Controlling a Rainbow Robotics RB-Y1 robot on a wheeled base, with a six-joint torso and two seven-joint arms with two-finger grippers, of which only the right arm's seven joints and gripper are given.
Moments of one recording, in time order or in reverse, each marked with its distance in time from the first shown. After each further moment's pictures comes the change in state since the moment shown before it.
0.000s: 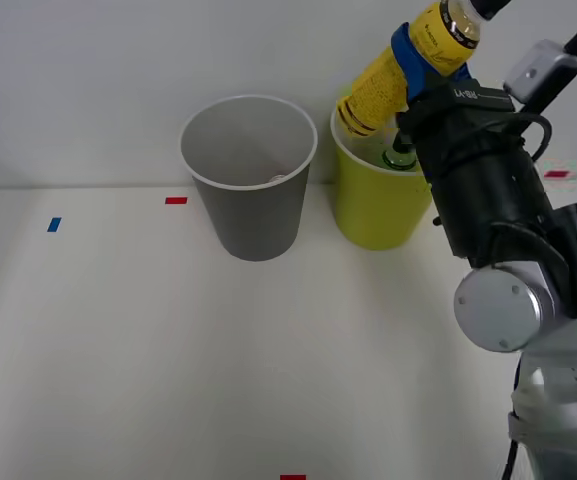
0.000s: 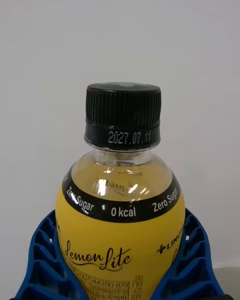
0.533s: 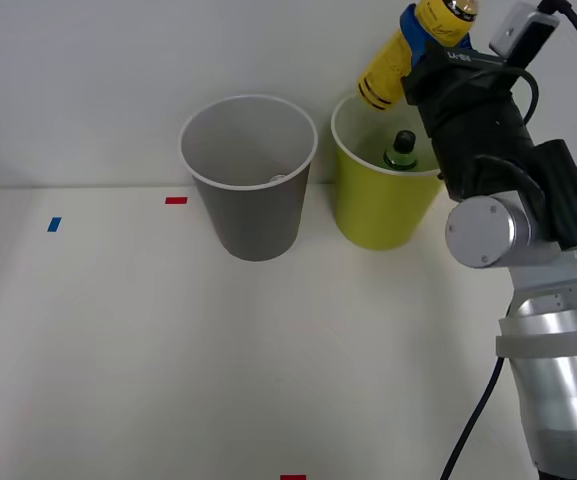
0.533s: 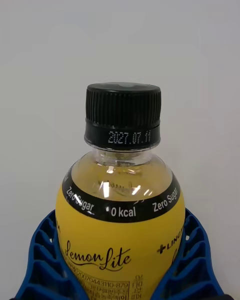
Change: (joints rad) arm -0.237 -0.019 -0.115 0.297 0.032 -0.002 0.030
